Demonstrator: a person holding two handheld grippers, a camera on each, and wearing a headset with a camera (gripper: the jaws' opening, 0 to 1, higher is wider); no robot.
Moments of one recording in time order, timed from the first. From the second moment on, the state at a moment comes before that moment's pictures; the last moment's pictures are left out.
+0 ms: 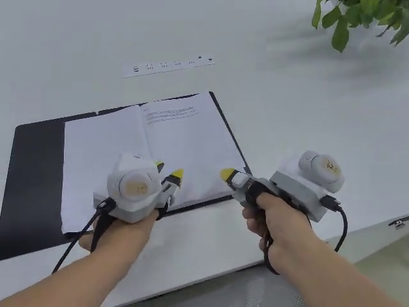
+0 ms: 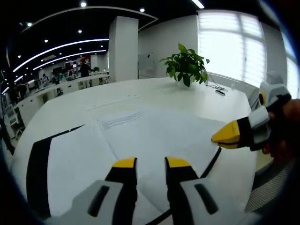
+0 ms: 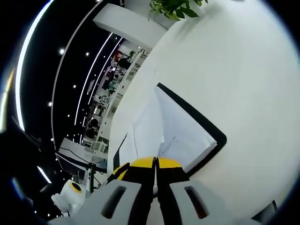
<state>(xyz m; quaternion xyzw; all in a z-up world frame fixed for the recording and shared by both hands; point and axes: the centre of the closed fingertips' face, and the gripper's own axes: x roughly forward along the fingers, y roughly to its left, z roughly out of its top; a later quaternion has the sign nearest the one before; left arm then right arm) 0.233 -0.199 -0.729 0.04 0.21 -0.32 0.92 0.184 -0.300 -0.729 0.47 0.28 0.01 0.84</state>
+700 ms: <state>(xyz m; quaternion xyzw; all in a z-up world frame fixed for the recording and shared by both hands) 0.214 -0.065 -0.687 0.07 0.17 -0.25 0.95 0.183 -0.244 -0.681 0.32 0.26 0.08 0.91</state>
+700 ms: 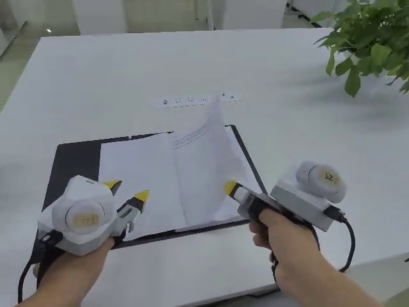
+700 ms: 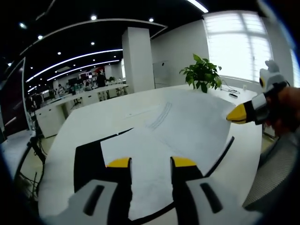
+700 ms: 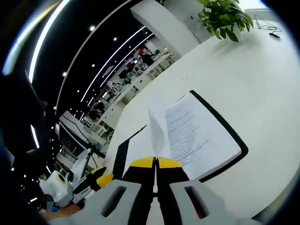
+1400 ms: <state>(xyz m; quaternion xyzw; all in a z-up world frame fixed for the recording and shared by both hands) 0.194 0.000 -0.683 0.06 0.17 -0.20 0.96 0.186 -0.156 -0.687 0.21 0.28 0.15 0.92</state>
